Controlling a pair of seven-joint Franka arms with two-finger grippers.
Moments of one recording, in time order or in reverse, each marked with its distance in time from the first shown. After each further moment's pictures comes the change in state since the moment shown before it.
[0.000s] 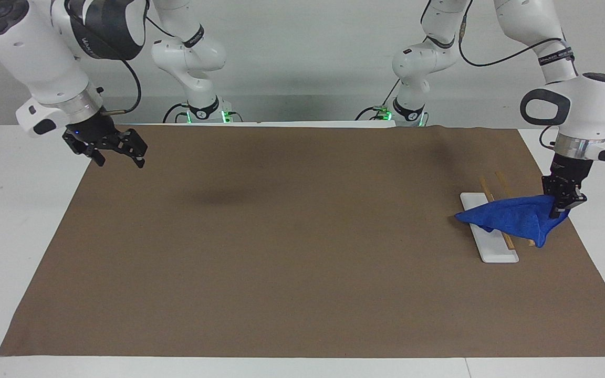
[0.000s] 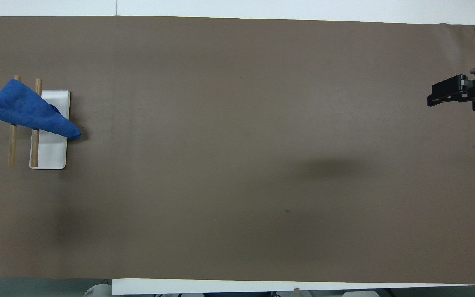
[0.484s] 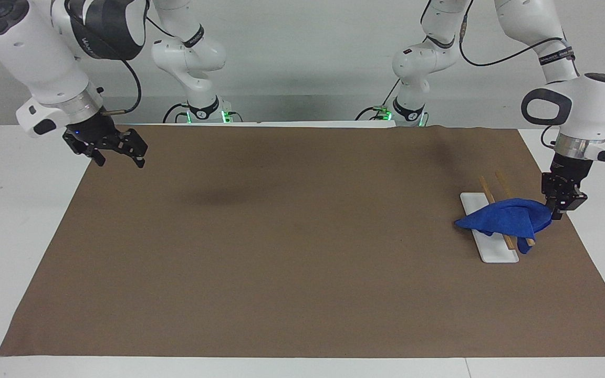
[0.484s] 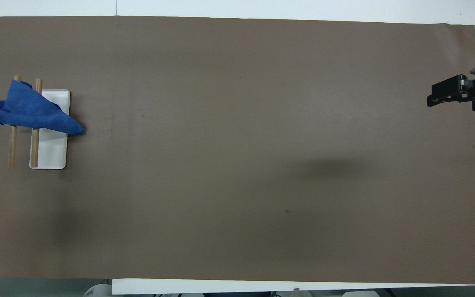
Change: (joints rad) left arm 0.005 -0.001 0.002 0.001 0.000 -0.012 0.018; right arm 0.000 0.000 0.000 0.000 0.000 -0.001 0.000
